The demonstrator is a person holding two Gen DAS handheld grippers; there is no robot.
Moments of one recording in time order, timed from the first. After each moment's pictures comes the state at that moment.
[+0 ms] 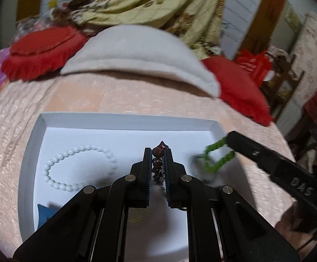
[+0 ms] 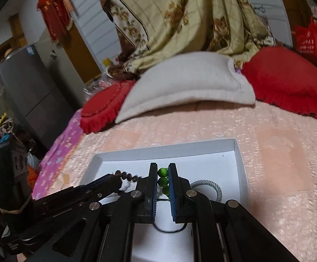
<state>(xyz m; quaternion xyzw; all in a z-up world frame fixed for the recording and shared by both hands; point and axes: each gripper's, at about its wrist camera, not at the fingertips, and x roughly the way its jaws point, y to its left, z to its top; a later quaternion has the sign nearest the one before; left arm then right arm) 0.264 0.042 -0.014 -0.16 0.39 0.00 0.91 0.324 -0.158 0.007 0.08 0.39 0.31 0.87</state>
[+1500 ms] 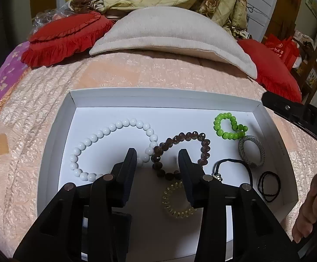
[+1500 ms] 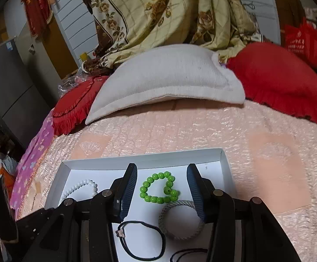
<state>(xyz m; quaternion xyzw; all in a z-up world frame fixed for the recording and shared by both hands) 0.258 0.057 -0.040 -0.11 0.44 0.07 0.89 0.355 -0.152 -0.006 0.05 0.39 0.24 0.89</state>
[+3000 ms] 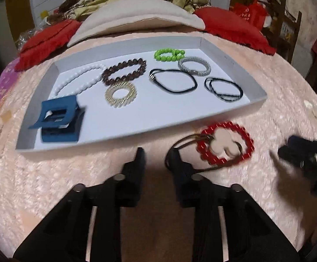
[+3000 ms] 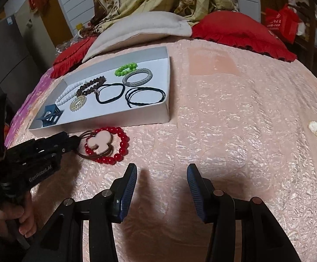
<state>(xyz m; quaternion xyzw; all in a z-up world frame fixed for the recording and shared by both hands) 0.145 -0.034 -0.064 -0.01 0.45 0.02 0.89 0.177 -0.265 -0.057 0.00 0.46 0.21 0.86</state>
